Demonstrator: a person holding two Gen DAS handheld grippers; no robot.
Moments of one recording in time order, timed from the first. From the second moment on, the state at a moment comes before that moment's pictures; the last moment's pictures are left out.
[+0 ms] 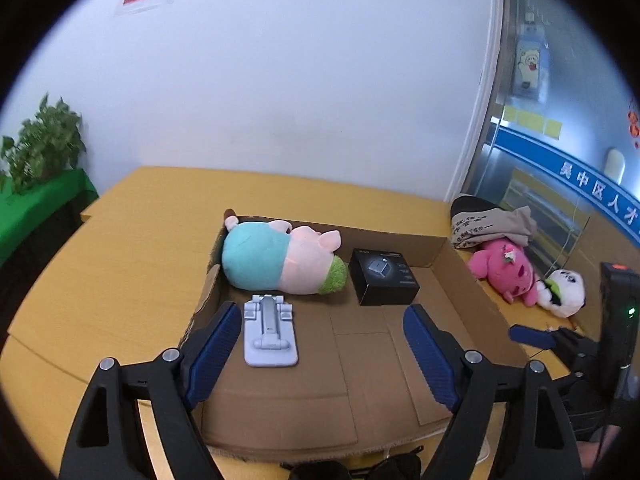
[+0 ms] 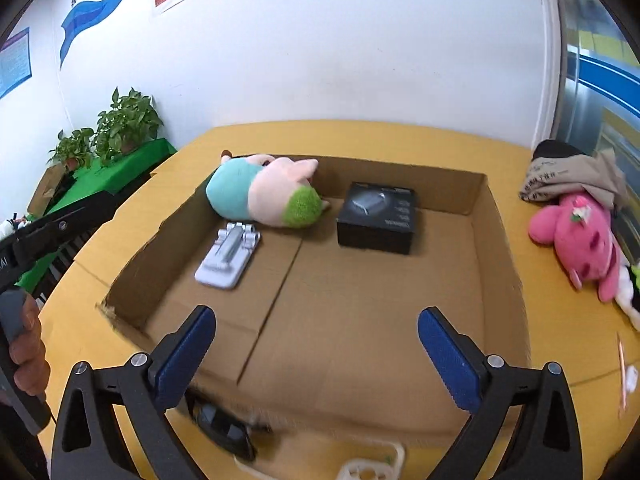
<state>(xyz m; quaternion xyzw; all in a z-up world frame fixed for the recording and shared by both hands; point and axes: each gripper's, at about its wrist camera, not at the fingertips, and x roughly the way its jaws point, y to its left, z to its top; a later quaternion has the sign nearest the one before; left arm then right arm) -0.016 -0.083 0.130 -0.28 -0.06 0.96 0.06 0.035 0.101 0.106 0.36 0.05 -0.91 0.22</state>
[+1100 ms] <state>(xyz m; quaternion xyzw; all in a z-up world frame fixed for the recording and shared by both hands) 0.026 -0.036 0.094 -0.35 -0.06 0.93 0.10 0.075 0.146 0.094 0.37 0.05 -0.90 0.22</state>
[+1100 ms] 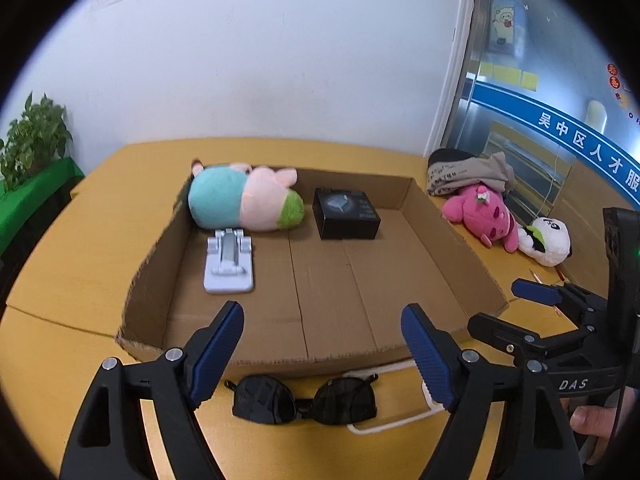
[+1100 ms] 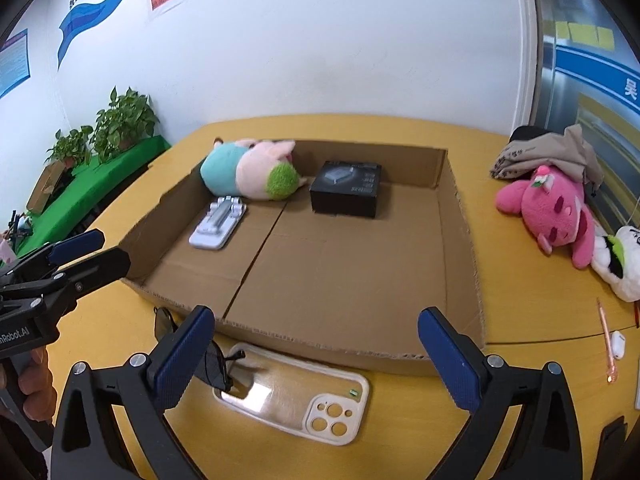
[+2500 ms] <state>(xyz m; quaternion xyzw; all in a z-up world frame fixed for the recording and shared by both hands) 0.025 -0.125 -0.030 -0.52 -0.27 0.80 0.10 0.114 0.032 0.004 0.48 0.11 -0.73 0.48</state>
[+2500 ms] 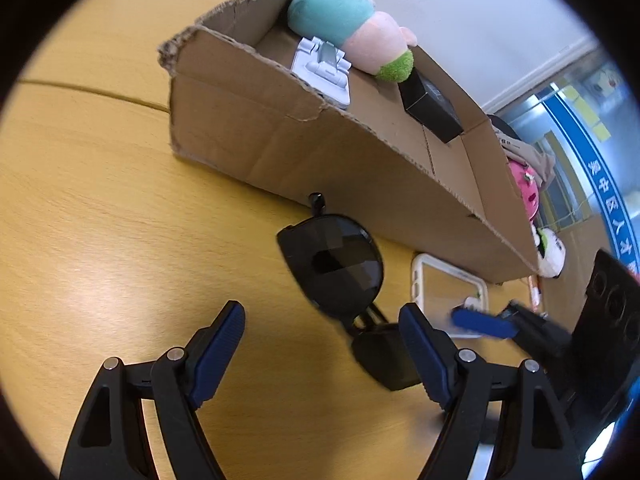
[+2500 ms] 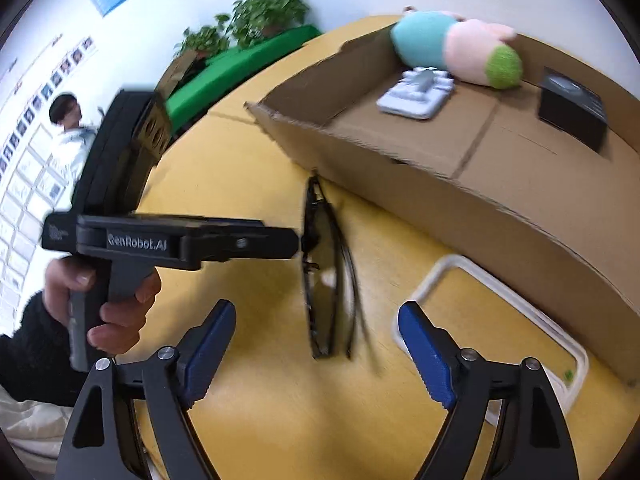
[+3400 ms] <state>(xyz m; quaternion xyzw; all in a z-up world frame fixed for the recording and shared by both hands) 0.014 -0.090 -0.014 -0.54 -0.19 0.82 0.04 0.153 0.012 -0.016 0.47 0.14 -0.77 0.42</state>
